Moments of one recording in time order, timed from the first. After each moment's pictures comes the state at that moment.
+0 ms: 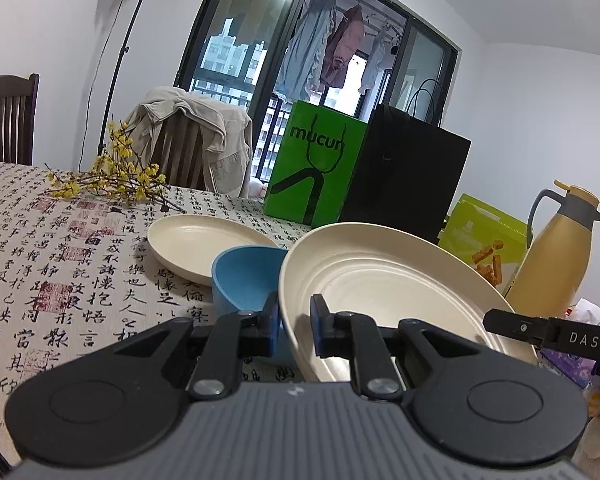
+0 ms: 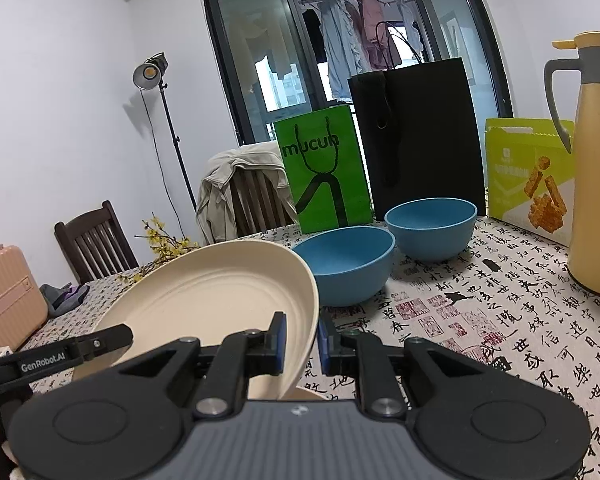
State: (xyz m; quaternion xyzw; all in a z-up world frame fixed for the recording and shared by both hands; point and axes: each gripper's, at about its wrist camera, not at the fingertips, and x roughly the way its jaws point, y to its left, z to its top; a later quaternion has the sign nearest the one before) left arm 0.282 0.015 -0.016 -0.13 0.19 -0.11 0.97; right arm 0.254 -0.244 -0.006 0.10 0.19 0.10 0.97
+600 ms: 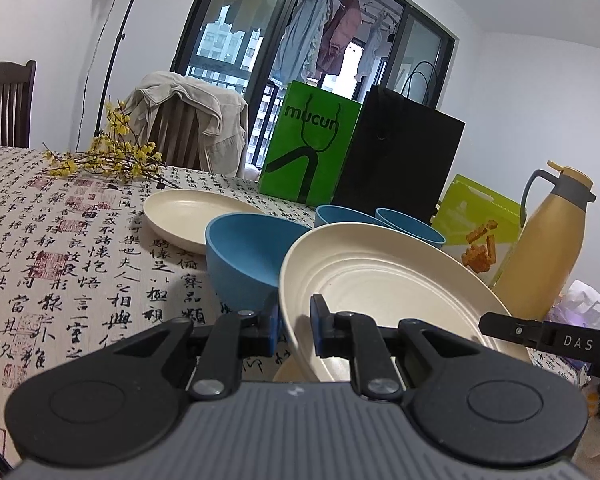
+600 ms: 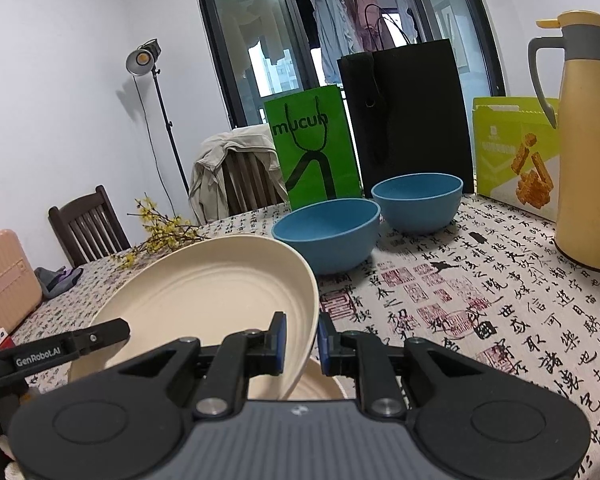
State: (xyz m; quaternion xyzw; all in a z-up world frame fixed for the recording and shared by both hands) left arm 0.267 0.009 -0.034 -0.13 0.20 -0.12 0.96; right arm 0.236 -0.253 -0.029 0.10 0.21 0.09 0.97
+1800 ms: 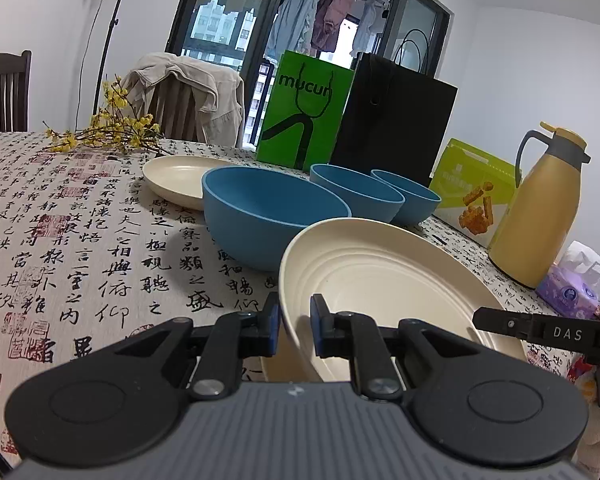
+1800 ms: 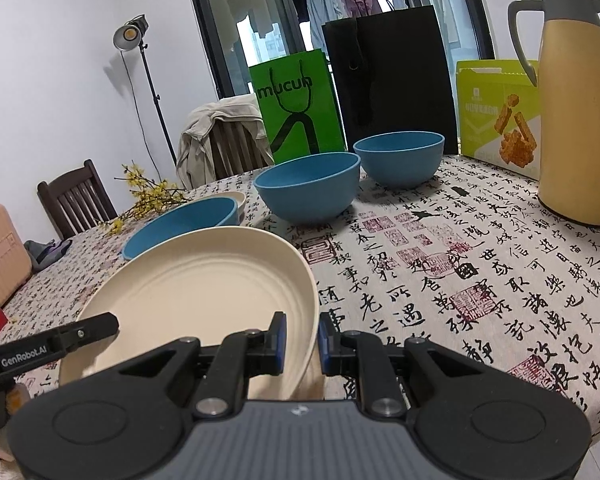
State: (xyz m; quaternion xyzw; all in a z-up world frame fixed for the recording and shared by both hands) left arm 0.243 -0.003 -0.057 -0.10 0.24 -0.12 0.96; right arm 0.222 -0.259 -0.058 0.09 0.25 0.08 0.96
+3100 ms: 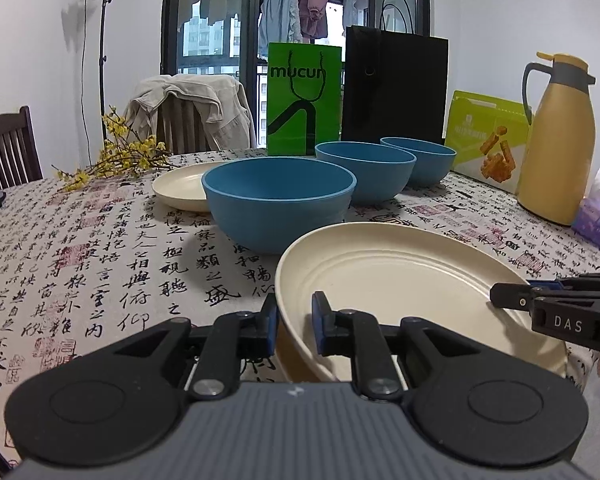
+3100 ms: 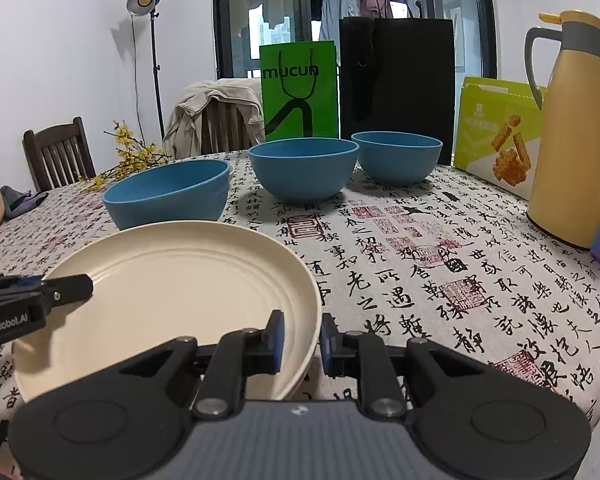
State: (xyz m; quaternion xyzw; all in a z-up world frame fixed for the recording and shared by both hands) left arm 0.235 -0.034 -0.068 0.01 0.24 -0.08 0.97; right arm 0.218 -0.238 -0.083 0.00 0.25 0.05 0.97
